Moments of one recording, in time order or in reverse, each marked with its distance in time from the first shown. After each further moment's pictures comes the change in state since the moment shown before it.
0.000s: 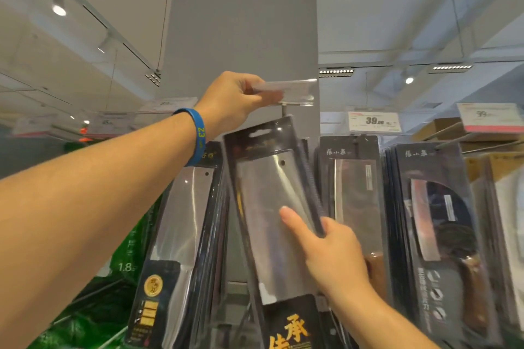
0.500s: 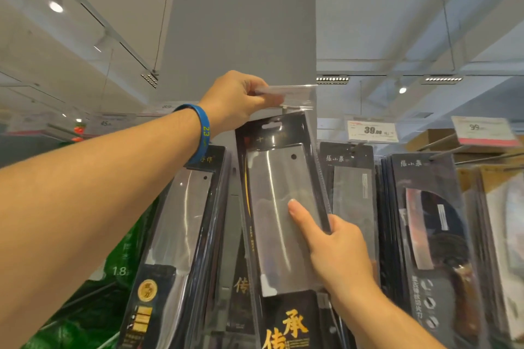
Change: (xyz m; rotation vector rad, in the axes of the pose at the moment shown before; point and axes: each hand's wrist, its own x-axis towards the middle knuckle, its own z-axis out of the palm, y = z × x) left_hand 0.005 0.005 -0.007 0.110 -0.045 0.000; right_hand 0.005 -0.014 -0.009 0.028 0.037 -0.009
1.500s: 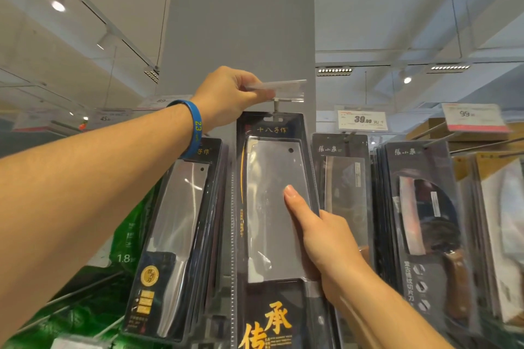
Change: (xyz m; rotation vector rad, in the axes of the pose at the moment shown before) left_hand -0.010 0.010 0.005 -0.013 0.016 -0.061; right_hand -0.009 -0.010 -0.008 0.258 -0.134 0.280
